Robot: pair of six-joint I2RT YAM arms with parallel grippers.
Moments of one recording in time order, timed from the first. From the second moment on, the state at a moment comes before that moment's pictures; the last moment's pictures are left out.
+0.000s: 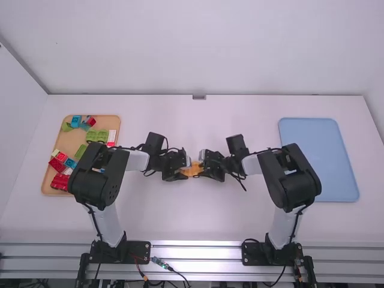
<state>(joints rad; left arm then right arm) -0.23 1.91 0.82 -0.05 0.68 1.06 0.35 1.96 0.78 0.13 -0.88 -0.89</state>
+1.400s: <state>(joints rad) -0.24 1.89 0.82 -0.08 0.63 1.07 0.27 1.83 0.50 0.43 -0.82 -0.73</state>
